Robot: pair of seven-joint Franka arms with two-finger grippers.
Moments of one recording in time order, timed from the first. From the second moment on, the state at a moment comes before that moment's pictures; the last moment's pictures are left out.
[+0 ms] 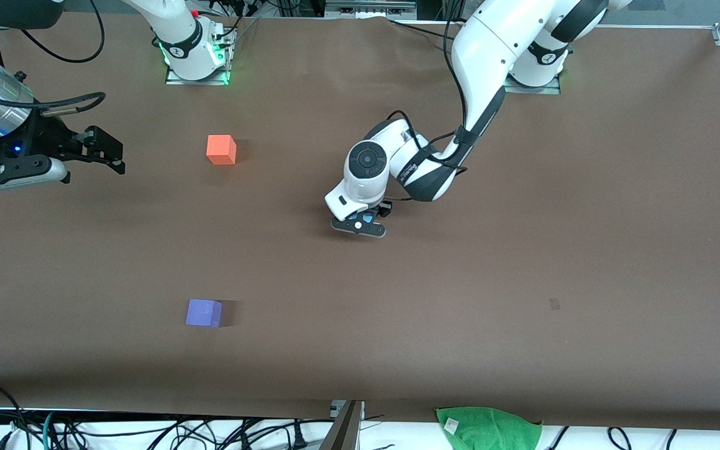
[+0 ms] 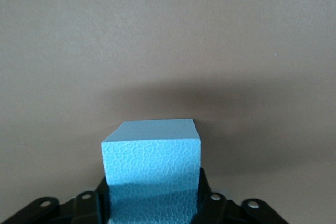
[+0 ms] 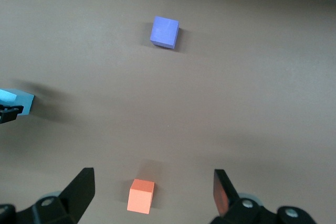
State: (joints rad) left arm -0.59 0.85 -0.23 -1.40 0.10 2.20 -0.66; right arm 0.27 0.08 -0.13 -1.54 0.04 1.66 -0.04
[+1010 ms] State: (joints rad) left arm -0.24 0.41 -0.21 -1.34 0.11 1.63 -0.52; right arm 0.27 0.16 -0.13 -1.55 0.04 1.66 -0.05
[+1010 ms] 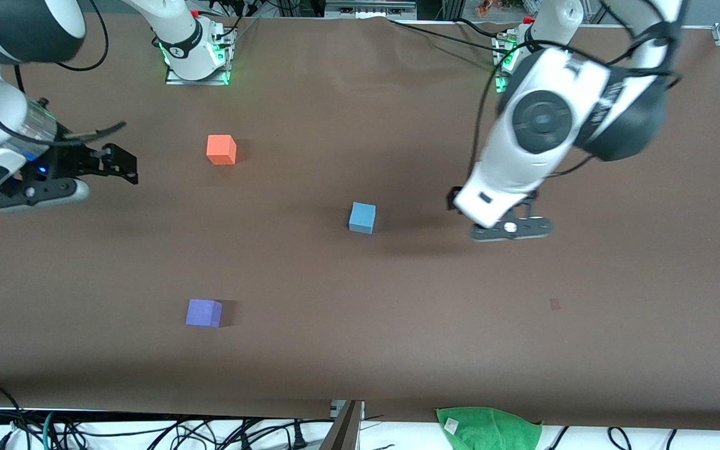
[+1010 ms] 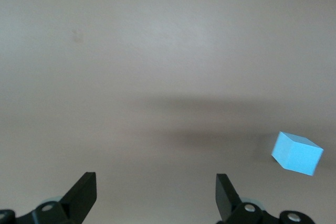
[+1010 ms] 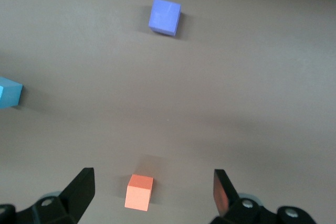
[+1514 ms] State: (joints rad) left arm 0.00 0.31 -0.21 -1.34 0.12 1.55 -0.15; right arm 0.43 0.32 -0.10 -1.55 0.01 1.68 -0.03
